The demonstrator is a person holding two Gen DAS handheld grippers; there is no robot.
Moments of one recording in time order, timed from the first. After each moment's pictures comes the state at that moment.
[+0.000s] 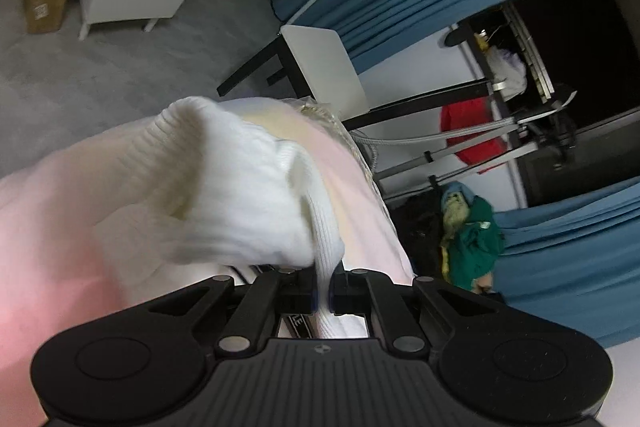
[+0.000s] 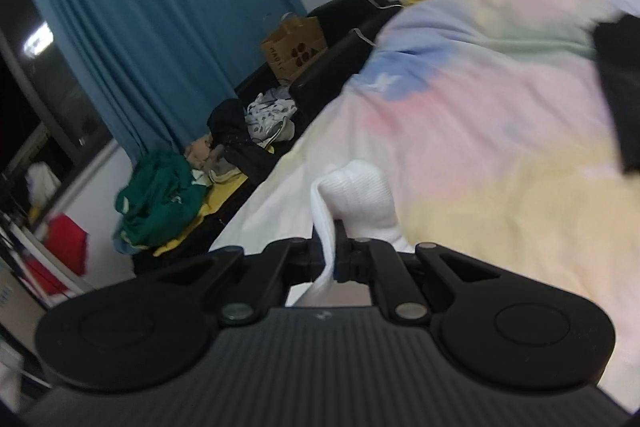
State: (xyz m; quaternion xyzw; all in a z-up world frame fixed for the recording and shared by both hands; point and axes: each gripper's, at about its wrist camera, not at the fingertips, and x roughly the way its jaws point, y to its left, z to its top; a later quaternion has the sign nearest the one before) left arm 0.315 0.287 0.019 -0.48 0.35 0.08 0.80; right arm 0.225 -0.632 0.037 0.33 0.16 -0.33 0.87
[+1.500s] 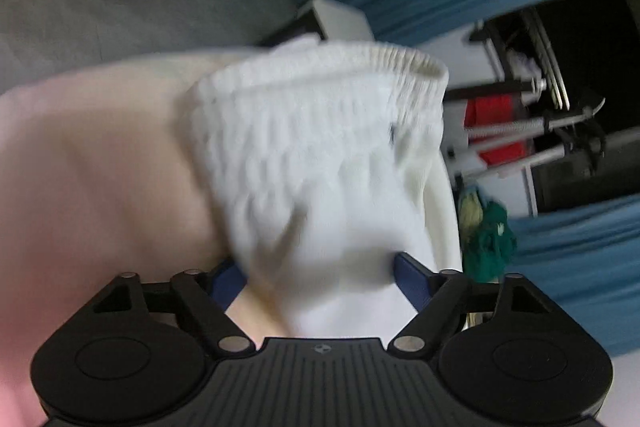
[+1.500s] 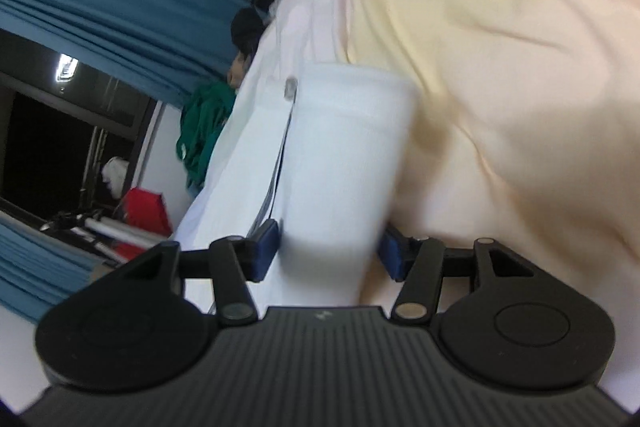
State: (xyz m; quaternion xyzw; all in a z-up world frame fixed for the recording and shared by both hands) left arm 0.322 0.297 -0.122 -0.51 0.33 0.08 0.79; right arm 0.185 -0.660 -0.132 0.54 0.18 -0.16 0.81
